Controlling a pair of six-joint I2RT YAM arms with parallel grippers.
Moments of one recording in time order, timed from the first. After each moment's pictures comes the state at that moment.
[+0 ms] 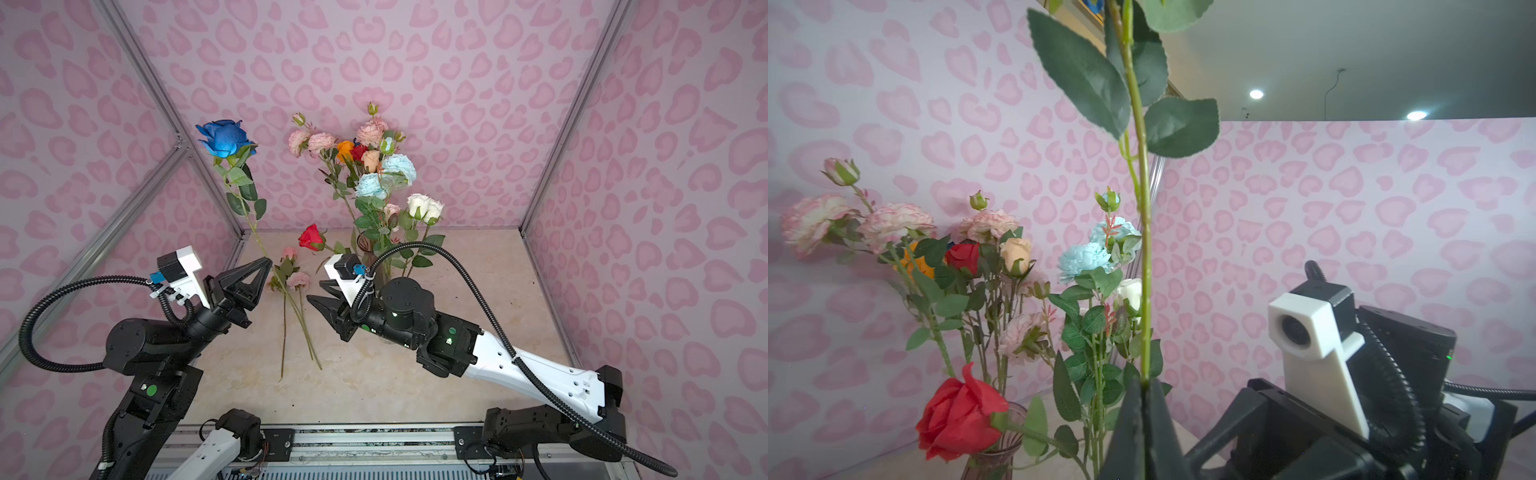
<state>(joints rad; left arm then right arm) -0.36 0.63 0.92 0.14 0.47 -0.50 1.17 1.29 1.35 -0.09 0.04 0.15</state>
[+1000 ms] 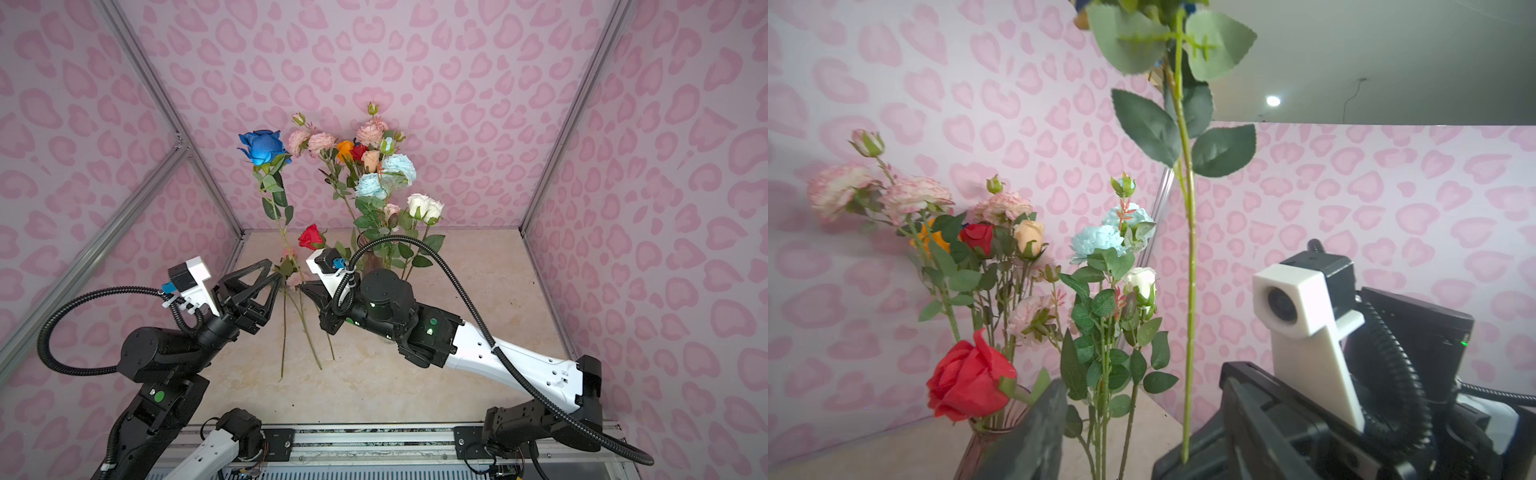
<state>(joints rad) -0.44 0.54 0.82 0.13 0.26 -0.45 1.16 1.34 1.40 -0.12 0.08 0.11</state>
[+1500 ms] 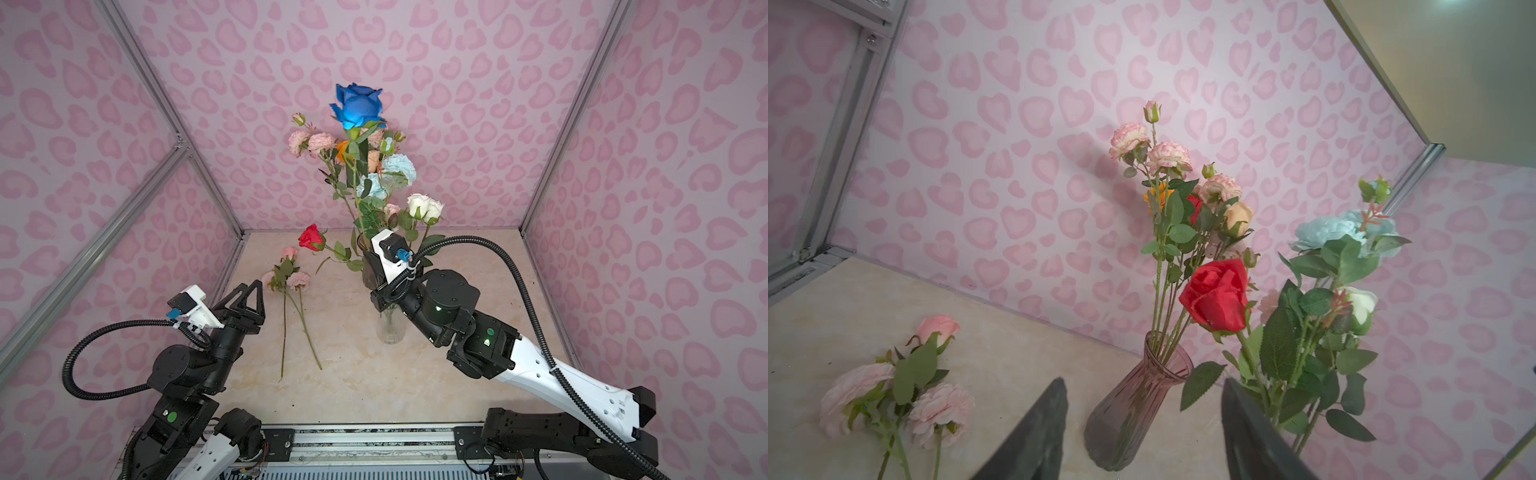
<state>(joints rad) -0.44 0.39 0.60 -0.03 -0.25 -0.55 1.06 1.11 1.29 -0.09 0.40 -0.11</state>
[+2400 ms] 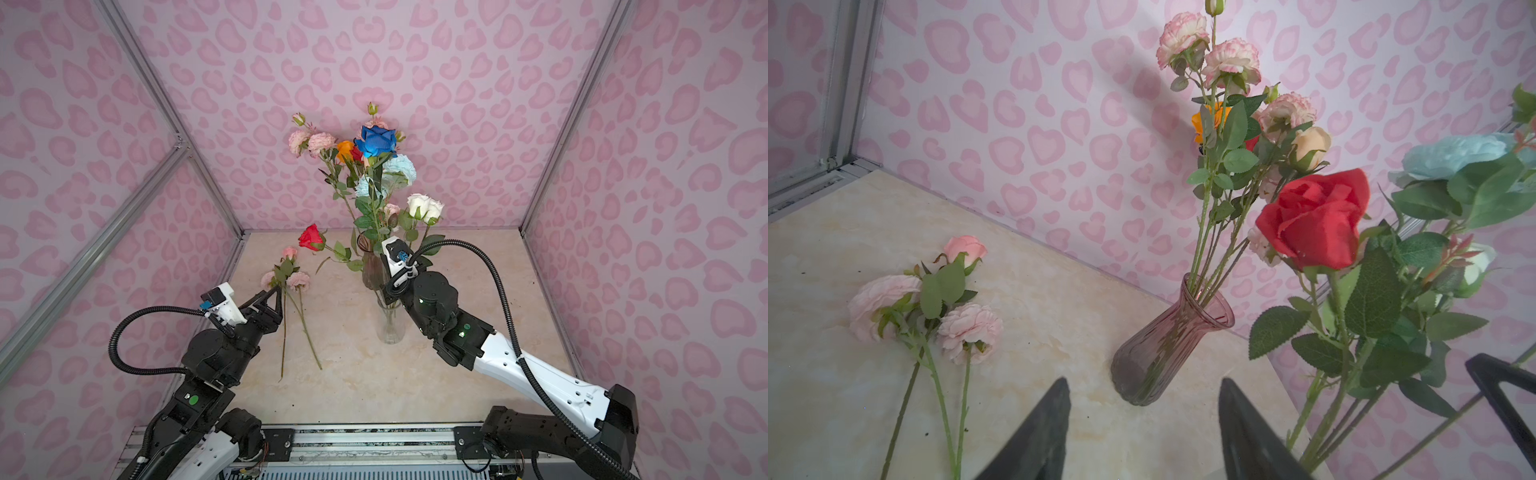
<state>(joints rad) -0.44 0.48 0.52 -0.04 -0.24 -0.62 0.90 1.14 1.00 0.08 0.38 -0.04</state>
